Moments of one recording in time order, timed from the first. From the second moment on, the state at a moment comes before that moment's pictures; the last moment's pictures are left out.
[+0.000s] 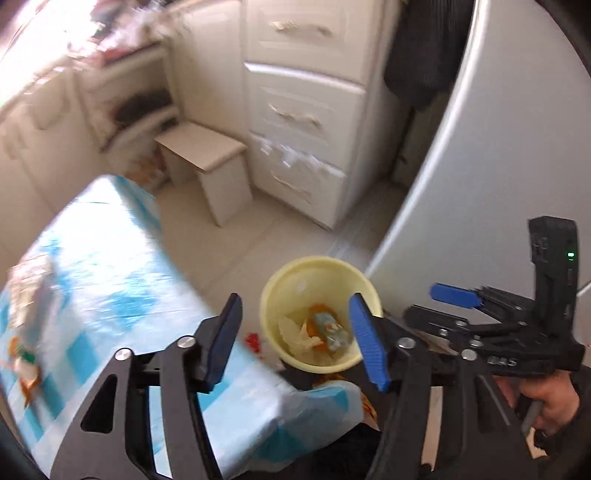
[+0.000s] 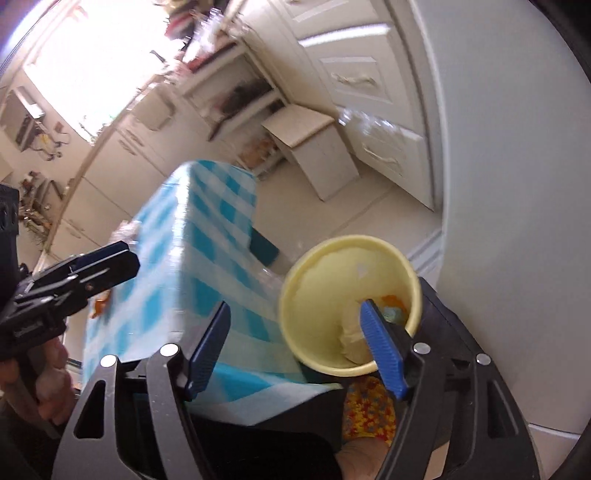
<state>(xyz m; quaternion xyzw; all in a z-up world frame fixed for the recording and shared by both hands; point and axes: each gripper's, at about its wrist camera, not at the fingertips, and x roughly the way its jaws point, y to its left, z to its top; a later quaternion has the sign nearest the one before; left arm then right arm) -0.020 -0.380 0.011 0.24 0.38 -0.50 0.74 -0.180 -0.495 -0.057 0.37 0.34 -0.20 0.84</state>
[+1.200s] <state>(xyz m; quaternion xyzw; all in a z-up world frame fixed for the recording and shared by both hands) 0.051 -0.124 0.039 0.08 0.30 -0.22 0.92 -0.081 -0.306 0.045 0.14 0.19 -0.15 0.96</state>
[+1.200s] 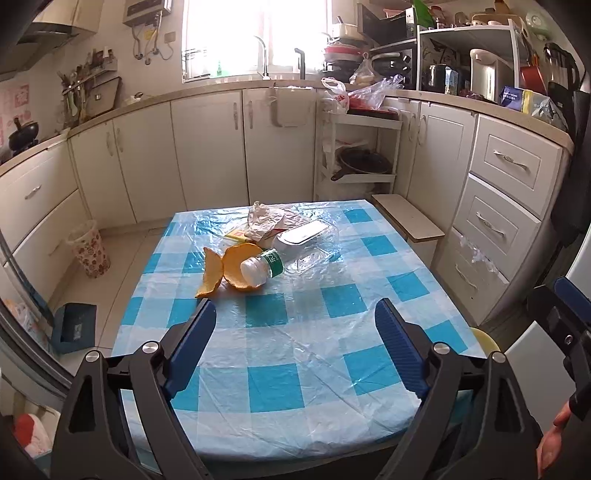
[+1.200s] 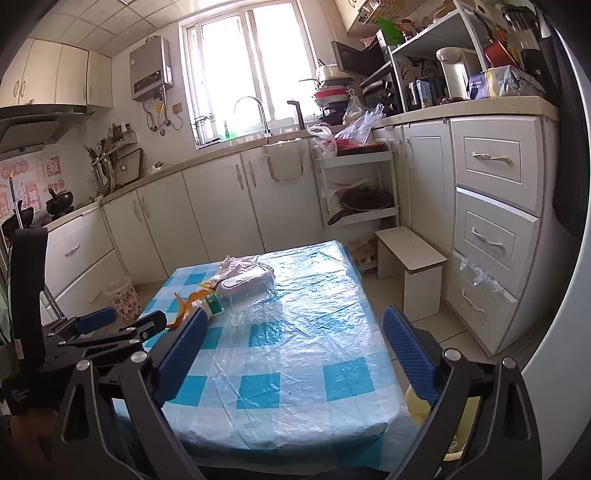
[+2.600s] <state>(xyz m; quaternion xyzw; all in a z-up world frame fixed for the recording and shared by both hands) 0.199 -0.063 -0.026 0.04 0.42 -0.17 0.89 0.023 -0.297 0.029 0.23 0.29 -0.02 0.93</state>
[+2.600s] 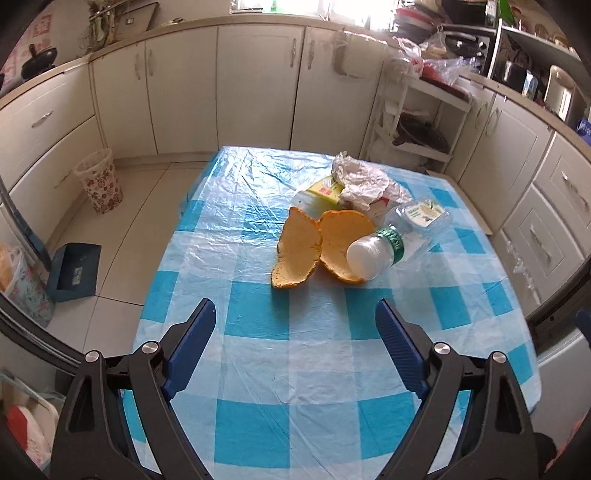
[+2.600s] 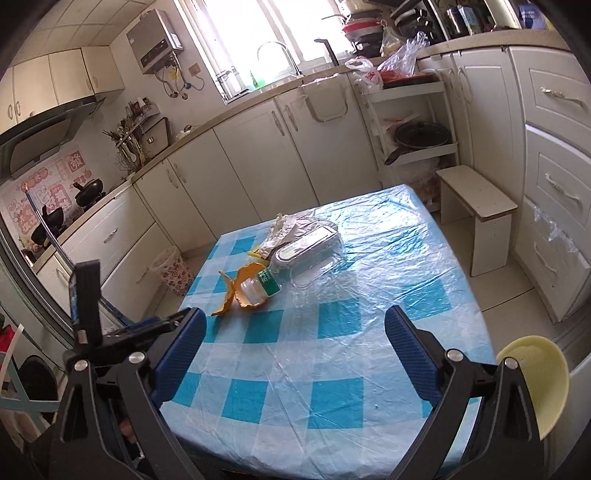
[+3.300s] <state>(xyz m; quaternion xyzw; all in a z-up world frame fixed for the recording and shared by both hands) 0.247 -0.102 -0.076 0.11 0.42 -0.26 0.86 0.157 -0.307 -0.075 0.54 0.38 0.03 0.75</state>
